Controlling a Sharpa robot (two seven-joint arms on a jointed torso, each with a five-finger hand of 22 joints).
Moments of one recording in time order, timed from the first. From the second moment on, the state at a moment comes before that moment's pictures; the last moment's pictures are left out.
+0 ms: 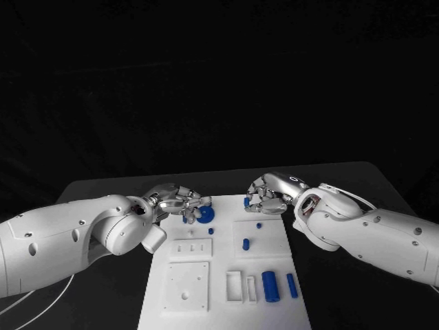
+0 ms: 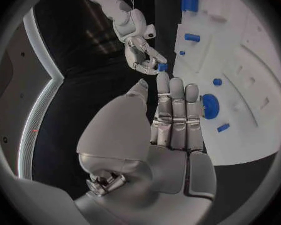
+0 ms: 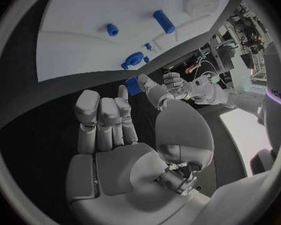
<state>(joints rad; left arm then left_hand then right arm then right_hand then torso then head) 1.36 -0.78 -0.17 1.45 -0.25 -0.15 0.01 1.37 -0.08 0.10 0.29 0.10 0.88 0.12 0.36 0.38 1.41 0.00 0.37 0.40 1.15 -0.05 0.76 0.88 0.05 0.93 -0.12 0.73 1.31 1.23 -0.72 -0.02 1.37 -1.45 -0.38 -0.05 0.97 -0.16 0.59 -0.26 0.16 1.03 0.07 0.36 0.48 1.11 -0.03 1.17 1.15 1.31 -0.14 1.23 1.00 0.15 1.30 -0.11 1.06 1.31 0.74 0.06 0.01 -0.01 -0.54</state>
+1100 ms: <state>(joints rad) 1.37 -0.73 -0.17 1.44 -0.32 -0.11 -0.11 1.26 -0.10 0.15 0.29 0.08 0.90 0.10 0.35 0.37 1.32 -0.01 0.64 0.60 1.15 -0.11 0.95 0.89 0.06 0.92 -0.13 0.88 1.31 1.23 -0.64 -0.02 1.44 -1.49 -0.32 -0.07 0.97 -0.16 0.60 -0.25 0.16 1.04 0.07 0.36 0.48 1.11 -0.03 1.16 1.15 1.31 -0.13 1.23 1.00 0.15 1.30 -0.11 1.06 1.31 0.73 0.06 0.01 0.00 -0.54</state>
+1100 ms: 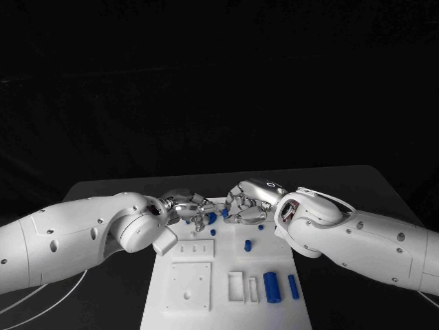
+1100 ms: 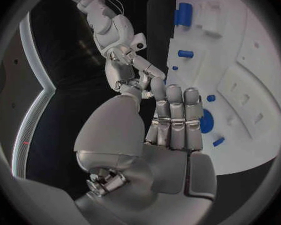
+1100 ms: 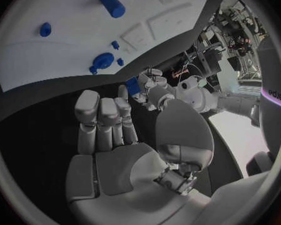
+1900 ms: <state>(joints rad) 1.37 -0.73 -0.17 1.44 -0.35 -0.11 -0.13 1.29 -0.07 0.15 0.29 0.10 0.92 0.10 0.35 0.38 1.31 -0.01 0.66 0.61 1.15 -0.11 0.96 0.88 0.06 0.92 -0.13 0.90 1.31 1.23 -0.62 -0.02 1.43 -1.50 -0.32 -0.08 0.97 -0.16 0.60 -0.25 0.16 1.04 0.07 0.36 0.48 1.11 -0.02 1.16 1.15 1.31 -0.13 1.23 1.00 0.15 1.30 -0.11 1.06 1.31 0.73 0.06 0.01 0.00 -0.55</state>
